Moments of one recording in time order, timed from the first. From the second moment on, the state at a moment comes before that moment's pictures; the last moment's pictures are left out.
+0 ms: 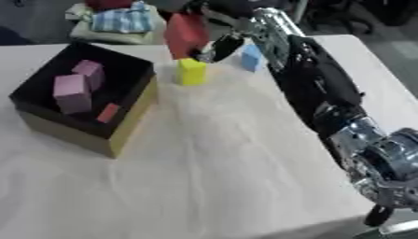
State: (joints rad) left arm -0.17 0.23 0.10 -1.83 0.00 -0.07 0.04; right arm -1.20 -0.16 0.06 -0.77 1.02 -0.67 0.27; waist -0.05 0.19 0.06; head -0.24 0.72
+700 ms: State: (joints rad) left arm -0.19 0.23 0.08 -1.83 0.01 -0.07 0.02; right arm -1.19 0.00 0.07 -0.75 1.21 -0.69 0.27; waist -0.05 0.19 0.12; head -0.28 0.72
